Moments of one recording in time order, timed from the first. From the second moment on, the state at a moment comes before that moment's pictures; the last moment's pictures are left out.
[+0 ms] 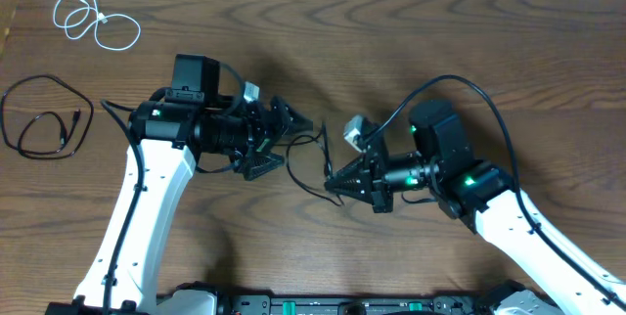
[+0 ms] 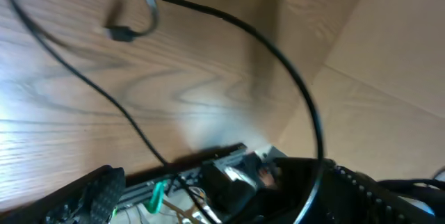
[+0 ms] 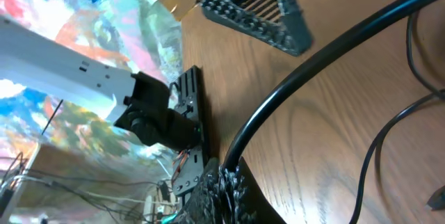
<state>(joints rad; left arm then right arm) -0.12 1.38 1.19 -1.05 0.84 -0.72 0.54 1.27 0.78 -0.17 -1.03 0.11</state>
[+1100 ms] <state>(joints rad) -0.13 1.38 1.19 -1.07 0.98 -0.61 0.61 1.27 0.78 -0.09 -0.99 0.17</state>
